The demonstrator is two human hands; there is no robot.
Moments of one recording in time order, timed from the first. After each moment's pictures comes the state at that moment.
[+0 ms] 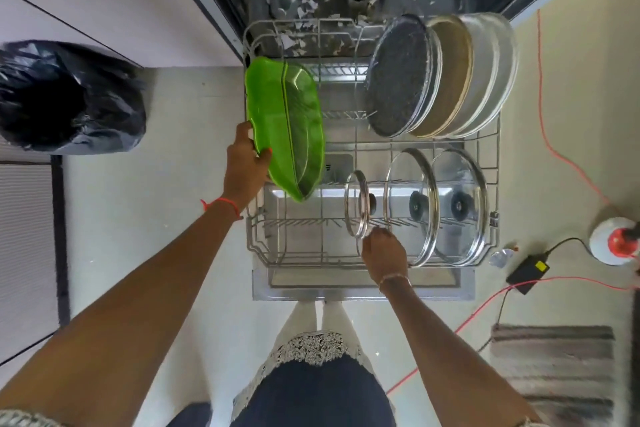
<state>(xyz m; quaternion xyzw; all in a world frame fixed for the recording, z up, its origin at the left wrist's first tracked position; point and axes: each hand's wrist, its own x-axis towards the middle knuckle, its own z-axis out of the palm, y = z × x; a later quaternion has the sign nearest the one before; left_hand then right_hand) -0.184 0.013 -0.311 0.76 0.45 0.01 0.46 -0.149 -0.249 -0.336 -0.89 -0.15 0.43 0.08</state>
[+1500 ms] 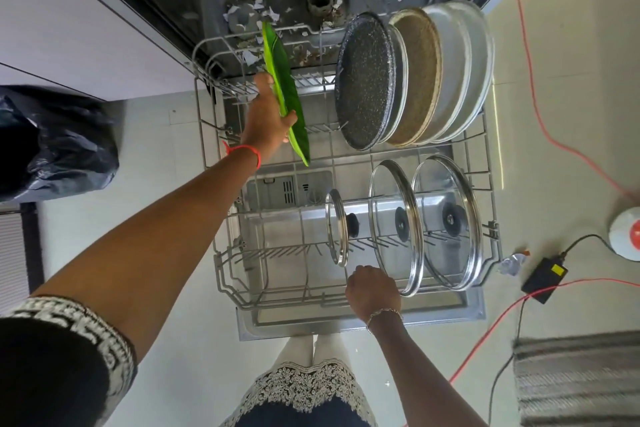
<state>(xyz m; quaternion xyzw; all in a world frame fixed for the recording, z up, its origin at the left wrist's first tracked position) -0.041 0.007 -0.373 0.83 0.34 -0.04 0.43 -0.150 -0.272 -0.381 -0.86 -0.20 0.47 -0.01</state>
